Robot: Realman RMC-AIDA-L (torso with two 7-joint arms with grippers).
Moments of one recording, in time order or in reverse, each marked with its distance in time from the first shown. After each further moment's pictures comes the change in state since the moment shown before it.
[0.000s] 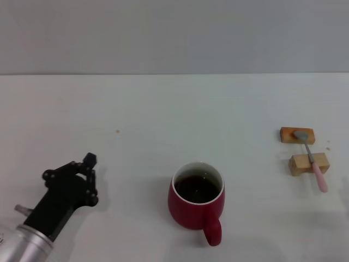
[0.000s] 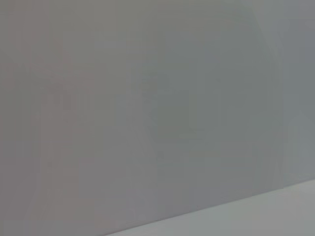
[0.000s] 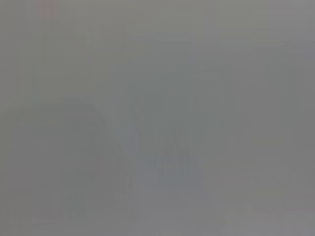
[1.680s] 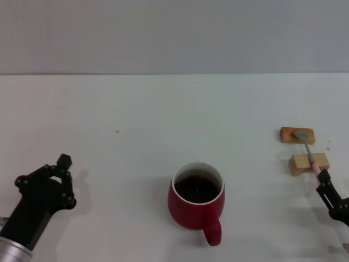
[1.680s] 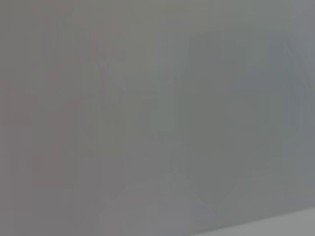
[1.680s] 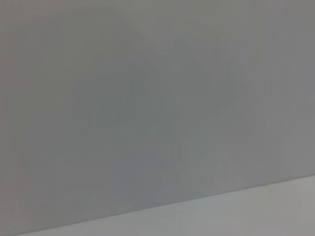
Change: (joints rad) left arm 0.068 -0.001 -0.036 0.020 -0.006 0.100 -0.007; right arm 0.069 0.001 -0.057 0.017 -0.006 0.251 0.050
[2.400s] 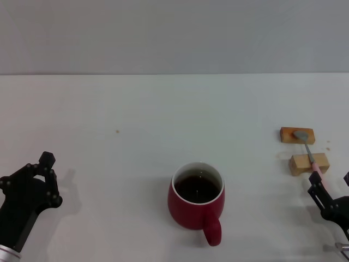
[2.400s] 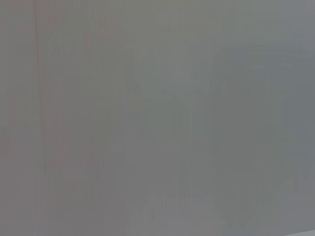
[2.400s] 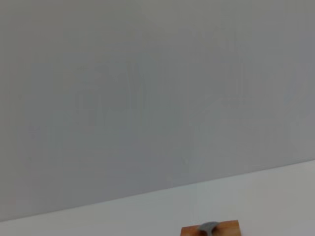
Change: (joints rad) left arm 0.031 0.000 -0.044 0.001 0.000 0.047 -0.003; right arm 0.019 0.000 -0.002 0.005 0.000 0.056 0.001
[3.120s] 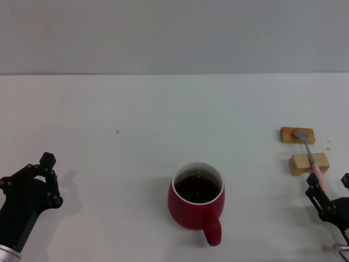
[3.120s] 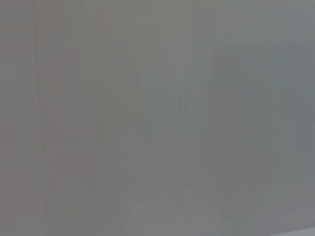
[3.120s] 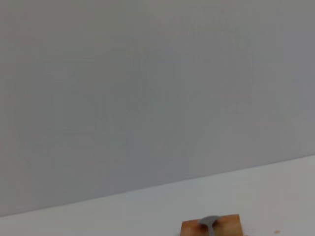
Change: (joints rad) left arm 0.000 0.000 0.001 0.002 0.001 -0.005 -0.001; right arm 0.004 0.000 0.000 0.001 0.000 0.019 0.000
